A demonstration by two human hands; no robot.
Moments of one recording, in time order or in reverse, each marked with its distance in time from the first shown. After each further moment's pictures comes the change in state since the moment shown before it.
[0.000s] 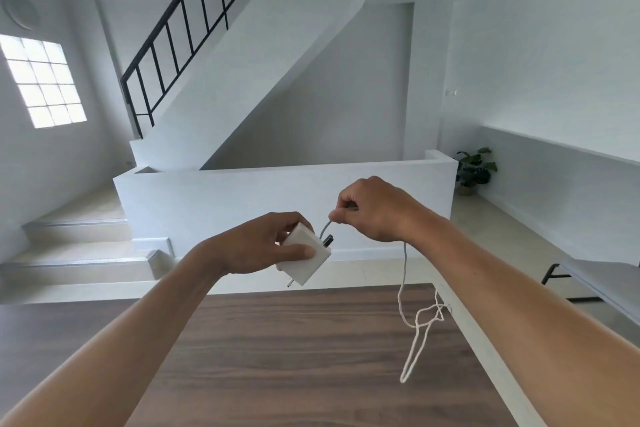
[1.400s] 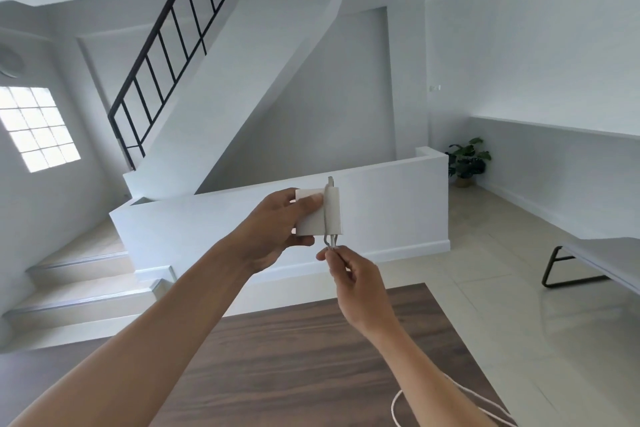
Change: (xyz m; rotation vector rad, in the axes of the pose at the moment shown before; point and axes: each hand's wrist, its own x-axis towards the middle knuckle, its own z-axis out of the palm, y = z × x) left_hand 0.050 0.080 0.035 -0.643 0.217 -0.046; right_hand -0.060 0.031 0.094 0.826 0.453 0.119
